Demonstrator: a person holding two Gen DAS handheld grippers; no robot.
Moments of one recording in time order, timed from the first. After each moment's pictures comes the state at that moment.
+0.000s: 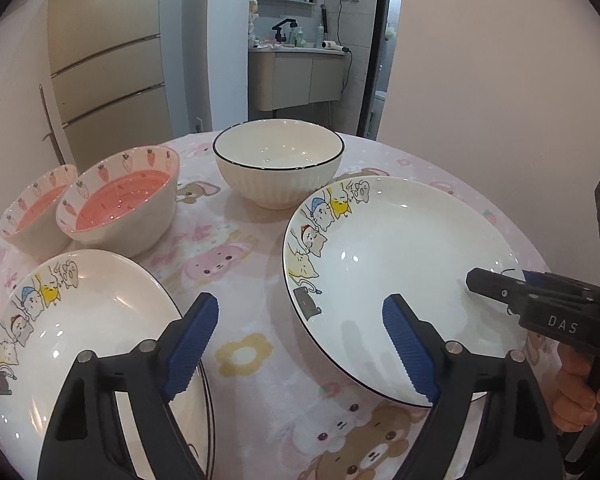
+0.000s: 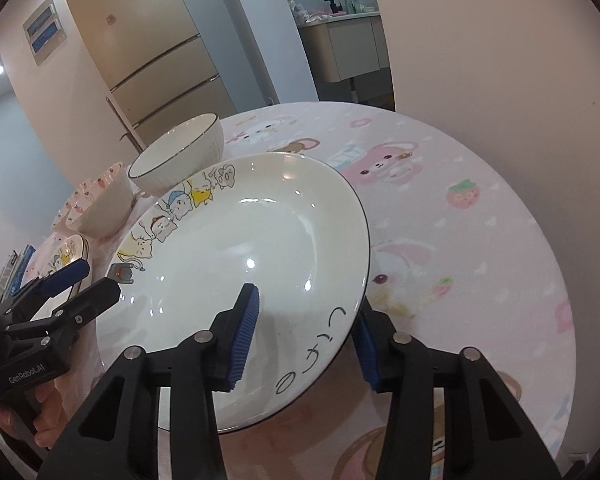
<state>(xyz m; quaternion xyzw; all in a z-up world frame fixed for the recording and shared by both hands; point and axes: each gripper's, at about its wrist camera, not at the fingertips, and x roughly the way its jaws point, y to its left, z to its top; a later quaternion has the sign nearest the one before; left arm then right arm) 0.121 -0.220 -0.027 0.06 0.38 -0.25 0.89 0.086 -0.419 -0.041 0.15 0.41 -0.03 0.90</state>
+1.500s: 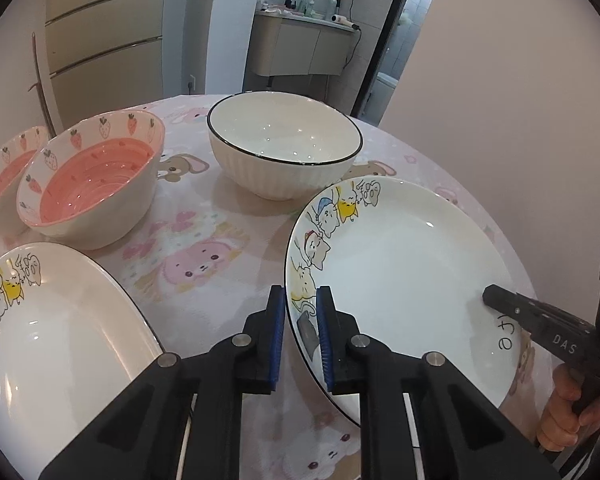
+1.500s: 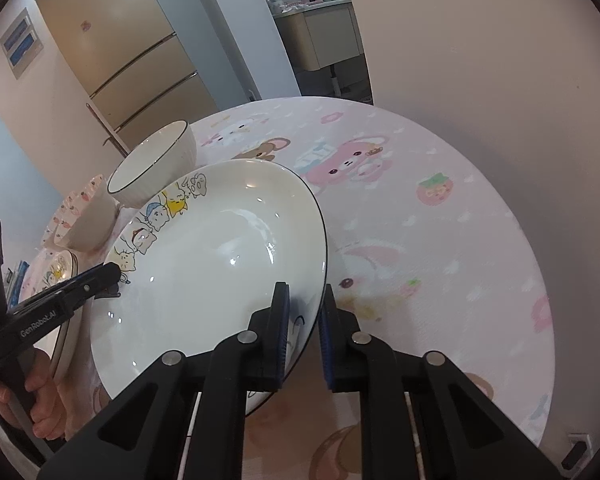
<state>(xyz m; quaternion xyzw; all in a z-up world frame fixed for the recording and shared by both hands) 0.160 -0.224 -0.031 0.01 0.45 -0.25 0.85 0.091 -0.443 -0.037 0.20 0.43 -0.04 0.88</state>
